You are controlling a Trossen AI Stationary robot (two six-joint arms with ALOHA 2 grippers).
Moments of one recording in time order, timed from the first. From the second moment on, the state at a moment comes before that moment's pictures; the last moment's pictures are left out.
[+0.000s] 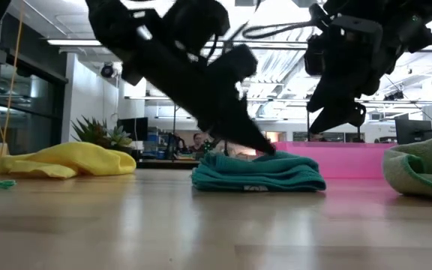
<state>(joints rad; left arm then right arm) -0.01 1.99 1.05 0.31 -0.04 -0.05 0.12 1.26 0.57 -0.06 -0.01 0.67</state>
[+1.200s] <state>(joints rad) -0.09 1.80 0.70 0.32 -0.16 -0.39 0.03 1.63 0.58 0.28 -0.22 1.13</state>
